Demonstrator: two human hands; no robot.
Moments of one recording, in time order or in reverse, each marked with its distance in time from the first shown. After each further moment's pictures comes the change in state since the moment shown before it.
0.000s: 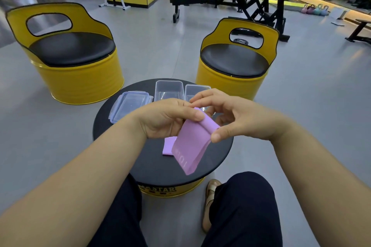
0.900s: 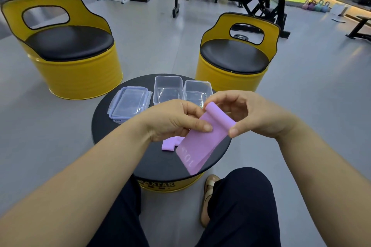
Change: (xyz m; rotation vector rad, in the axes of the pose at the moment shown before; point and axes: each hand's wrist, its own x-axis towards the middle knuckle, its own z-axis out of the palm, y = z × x) left_hand 0.004 -0.013 0.012 0.142 0.194 -0.015; right_hand -0.012 0.018 -0.007 0.300 -0.003 -0.023
